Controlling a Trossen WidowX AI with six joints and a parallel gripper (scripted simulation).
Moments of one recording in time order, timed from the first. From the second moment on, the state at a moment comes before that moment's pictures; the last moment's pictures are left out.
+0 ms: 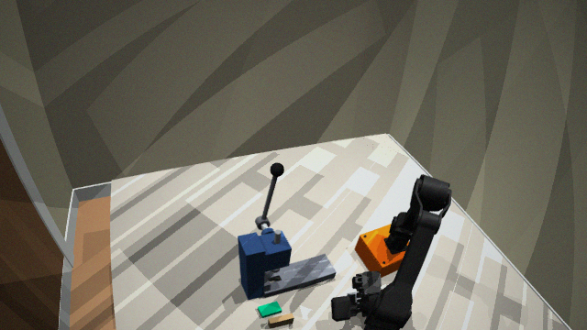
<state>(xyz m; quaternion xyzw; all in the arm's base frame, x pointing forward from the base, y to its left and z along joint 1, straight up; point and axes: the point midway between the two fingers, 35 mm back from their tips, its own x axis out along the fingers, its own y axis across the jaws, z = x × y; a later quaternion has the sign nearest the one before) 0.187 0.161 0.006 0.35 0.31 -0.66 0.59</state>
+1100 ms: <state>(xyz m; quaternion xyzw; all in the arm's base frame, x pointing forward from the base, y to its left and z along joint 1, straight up) 0.187 0.161 -0.014 0.21 0.18 -0.72 0.64</state>
